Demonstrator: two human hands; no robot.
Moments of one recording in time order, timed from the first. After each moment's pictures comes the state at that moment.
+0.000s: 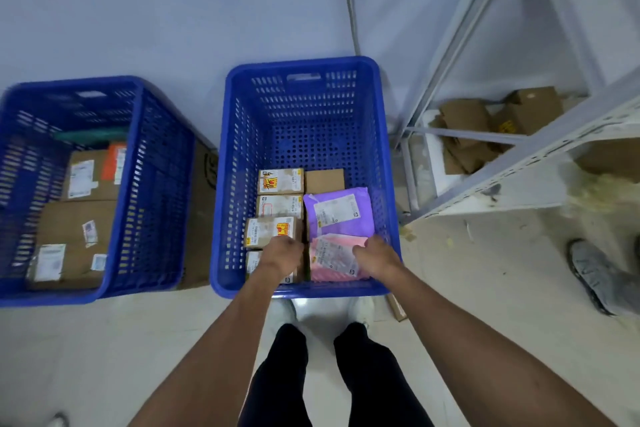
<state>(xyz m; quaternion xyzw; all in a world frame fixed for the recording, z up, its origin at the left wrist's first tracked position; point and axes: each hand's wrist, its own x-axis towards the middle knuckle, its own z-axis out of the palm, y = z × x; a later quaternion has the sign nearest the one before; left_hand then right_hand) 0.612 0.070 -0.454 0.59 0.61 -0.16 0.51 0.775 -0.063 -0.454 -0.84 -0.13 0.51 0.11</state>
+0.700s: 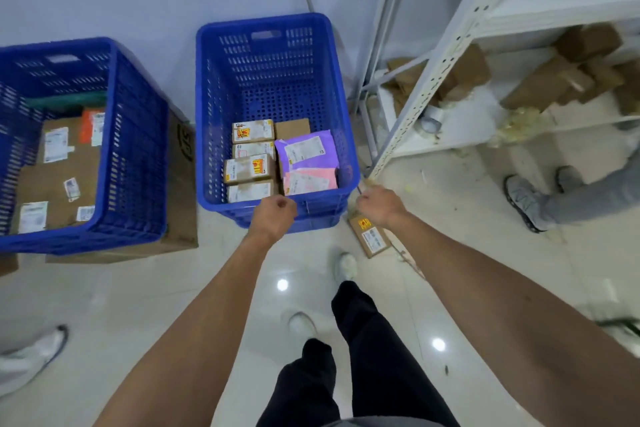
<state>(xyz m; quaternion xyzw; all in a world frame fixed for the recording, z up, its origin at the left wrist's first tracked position) 0.534 -0.078 -0.372 0.64 0.55 -0.06 0.53 0.723 -0.215 -0.376 -0.89 -0.24 0.39 0.10</state>
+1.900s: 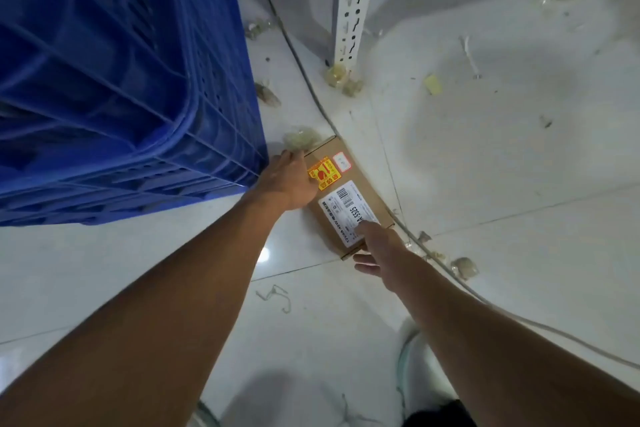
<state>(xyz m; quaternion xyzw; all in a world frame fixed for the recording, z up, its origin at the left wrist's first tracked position) 0.779 -0.177 -1.024 0.85 0.34 -0.27 0.28 0.816 -0.364 -1.034 -0.72 0.25 0.55 0.35</state>
